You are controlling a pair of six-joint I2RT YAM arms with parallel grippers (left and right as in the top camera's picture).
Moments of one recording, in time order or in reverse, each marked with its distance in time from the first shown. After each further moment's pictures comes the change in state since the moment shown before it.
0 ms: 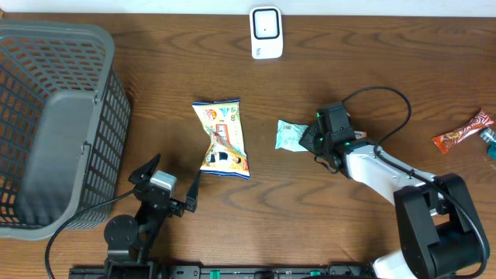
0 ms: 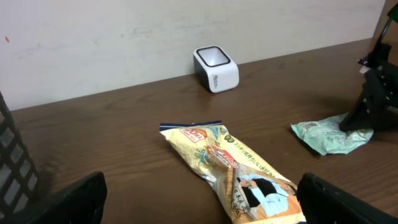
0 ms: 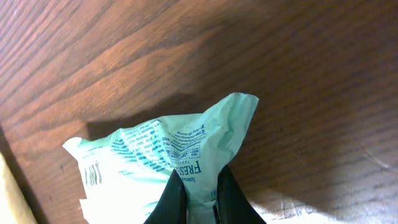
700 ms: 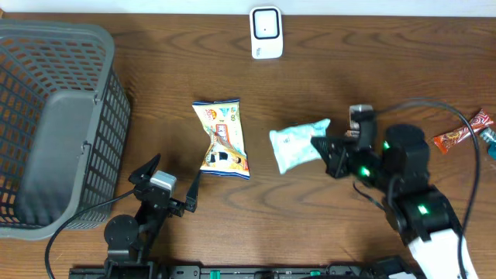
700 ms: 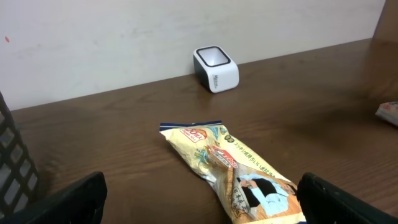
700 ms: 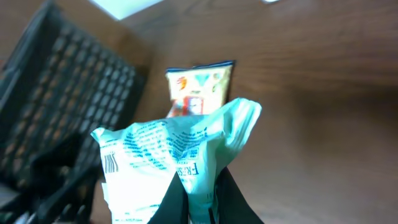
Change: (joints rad) left arm 0.000 0.000 0.000 0.000 0.000 0.000; right arm -0.089 -0.819 -0.039 -0.337 -0.468 -0.418
